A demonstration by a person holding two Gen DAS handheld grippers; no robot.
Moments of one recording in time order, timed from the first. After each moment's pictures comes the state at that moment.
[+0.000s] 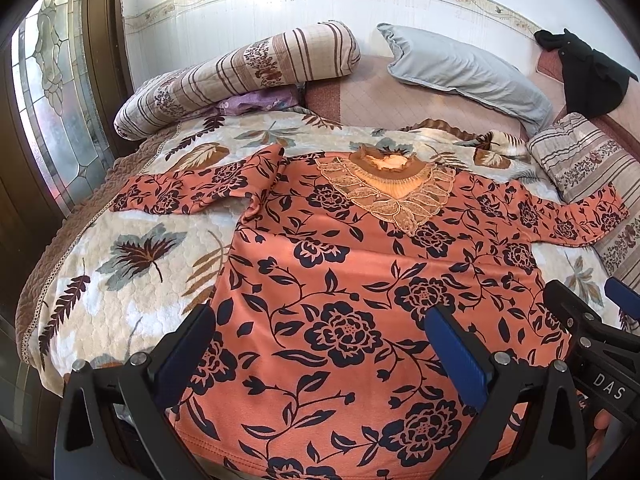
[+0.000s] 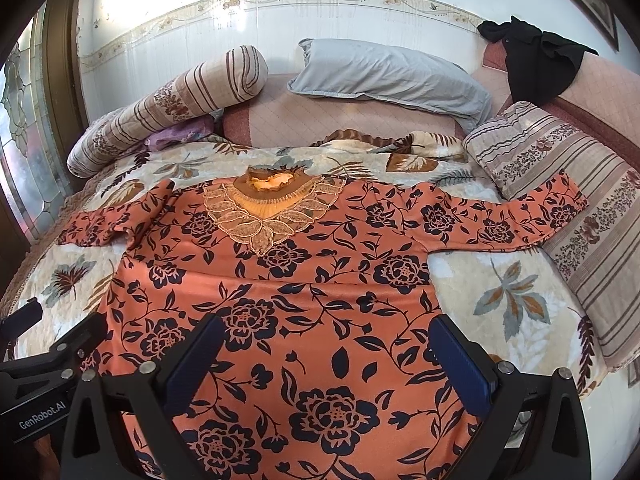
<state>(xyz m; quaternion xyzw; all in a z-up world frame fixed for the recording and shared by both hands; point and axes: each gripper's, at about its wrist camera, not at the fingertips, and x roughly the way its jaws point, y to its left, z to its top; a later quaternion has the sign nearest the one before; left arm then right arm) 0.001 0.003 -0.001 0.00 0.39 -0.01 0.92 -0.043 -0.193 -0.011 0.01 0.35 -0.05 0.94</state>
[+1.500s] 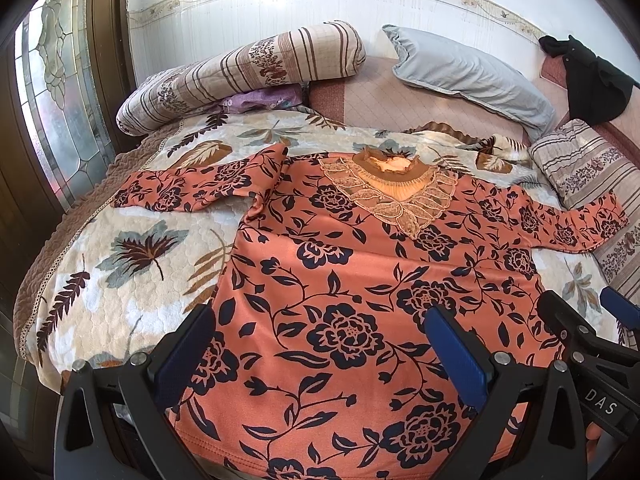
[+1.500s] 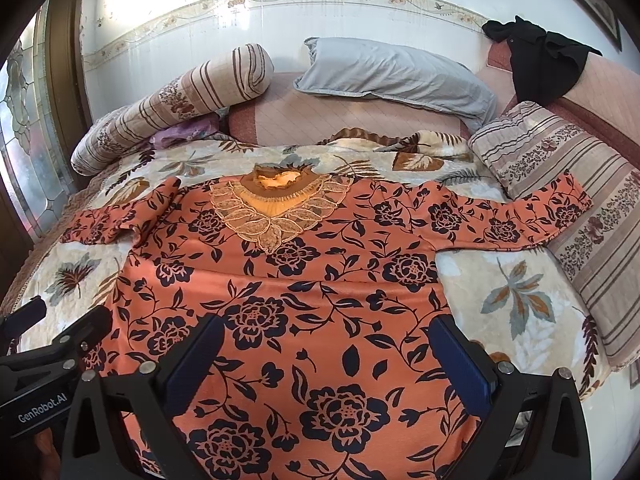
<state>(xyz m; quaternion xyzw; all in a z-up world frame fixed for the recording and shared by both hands) 0.003 0.007 -0.001 0.00 0.40 0.00 0.92 -0.043 -0.184 -0.012 0.01 0.35 -0.04 0.94</state>
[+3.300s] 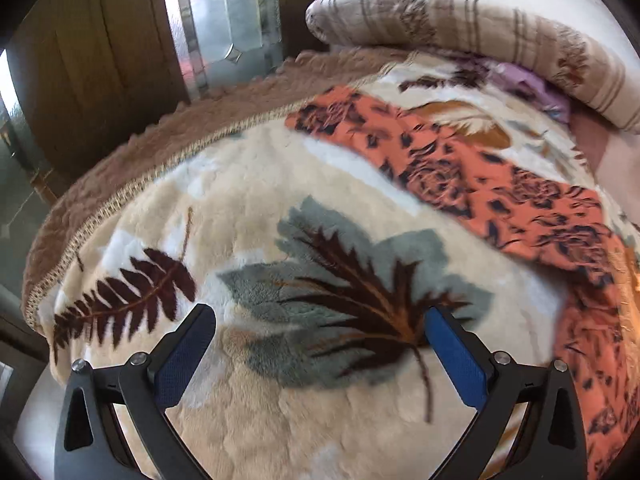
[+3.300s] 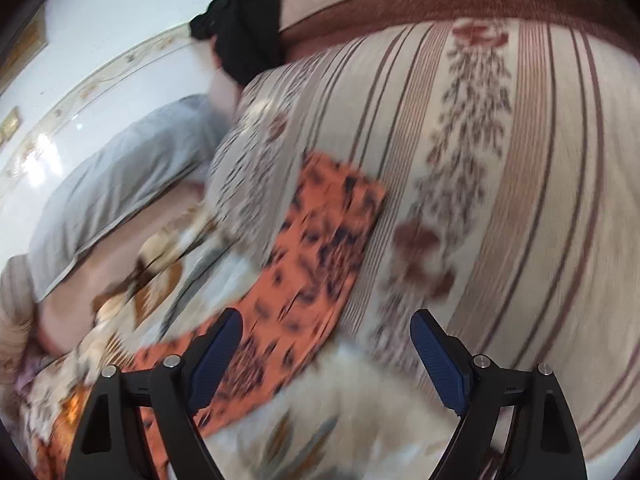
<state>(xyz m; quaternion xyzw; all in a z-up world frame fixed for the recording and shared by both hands) 0.139 0.269 -0.115 -0.15 0.45 0.28 0.84 0.061 -0.632 -0.013 0.26 0.26 -0.31 0.88</state>
